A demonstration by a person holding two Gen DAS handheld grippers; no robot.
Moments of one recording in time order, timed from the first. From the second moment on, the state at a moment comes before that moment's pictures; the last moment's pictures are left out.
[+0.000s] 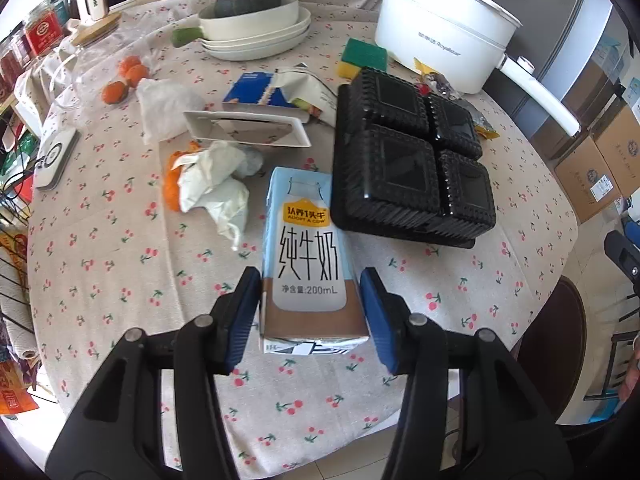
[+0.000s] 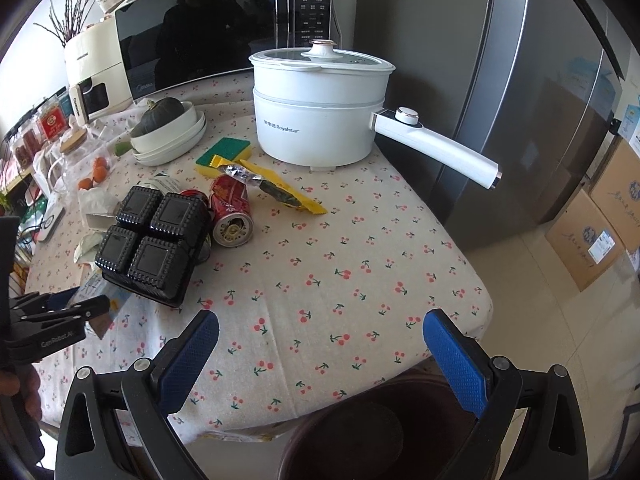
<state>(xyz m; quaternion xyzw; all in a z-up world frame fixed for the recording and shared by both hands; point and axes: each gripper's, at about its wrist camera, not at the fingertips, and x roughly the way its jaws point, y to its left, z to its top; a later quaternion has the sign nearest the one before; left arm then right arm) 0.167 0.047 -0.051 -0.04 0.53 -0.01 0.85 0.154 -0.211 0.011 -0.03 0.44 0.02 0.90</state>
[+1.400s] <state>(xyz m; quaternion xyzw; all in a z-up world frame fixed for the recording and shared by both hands) 0.132 0.081 -0.014 -0.04 0.47 0.01 0.88 0.187 -0.116 -0.018 0.06 0.49 0.22 0.84</state>
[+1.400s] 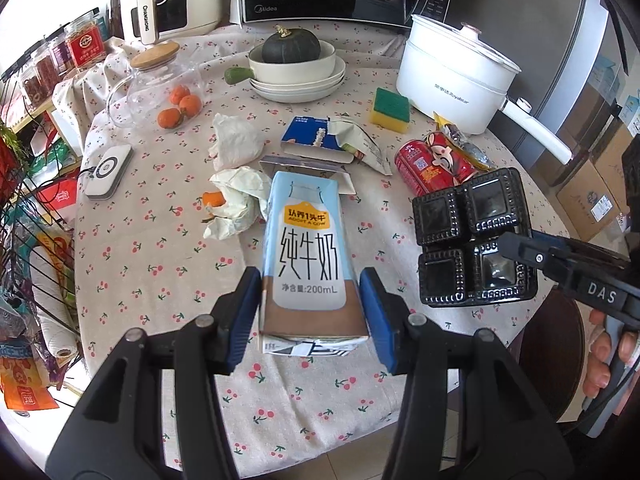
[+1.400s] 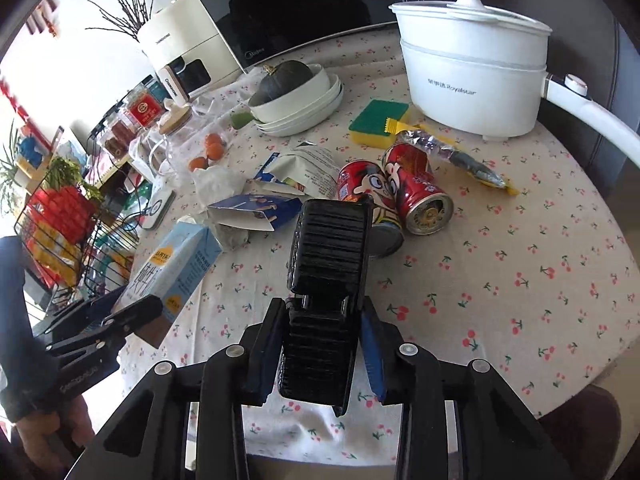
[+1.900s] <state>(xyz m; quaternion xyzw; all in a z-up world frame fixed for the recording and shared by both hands) 0.105 0.013 -0.007 -0.05 0.47 -0.08 0.88 0.102 -0.213 0.014 0.07 0.45 0.15 0.88</state>
